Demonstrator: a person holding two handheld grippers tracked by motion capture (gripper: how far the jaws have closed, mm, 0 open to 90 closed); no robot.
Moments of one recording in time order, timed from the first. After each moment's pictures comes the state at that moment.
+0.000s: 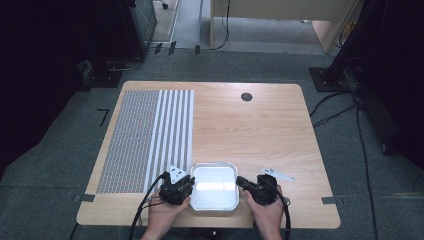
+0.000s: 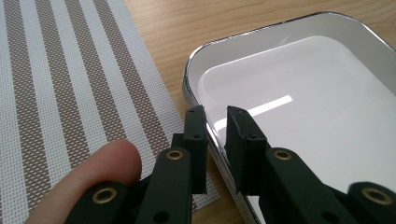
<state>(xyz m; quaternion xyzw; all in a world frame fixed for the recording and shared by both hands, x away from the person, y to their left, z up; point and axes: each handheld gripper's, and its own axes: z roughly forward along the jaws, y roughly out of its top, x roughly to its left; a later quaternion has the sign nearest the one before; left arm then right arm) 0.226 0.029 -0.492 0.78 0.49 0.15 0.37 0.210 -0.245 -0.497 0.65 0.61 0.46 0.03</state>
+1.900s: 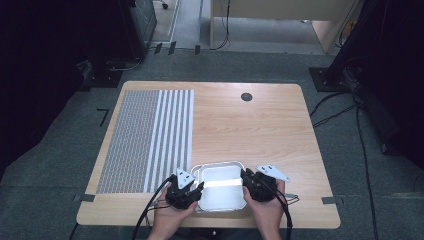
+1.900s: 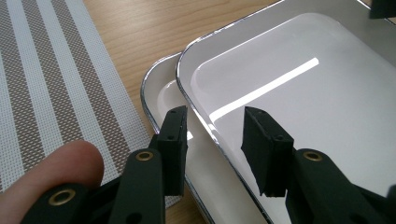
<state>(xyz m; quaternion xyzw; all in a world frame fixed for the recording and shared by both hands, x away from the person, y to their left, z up) 0.215 0.012 -0.492 0.79 0.46 0.15 0.37 0.215 -0.232 -0.481 0.63 0.64 0.40 0.18</state>
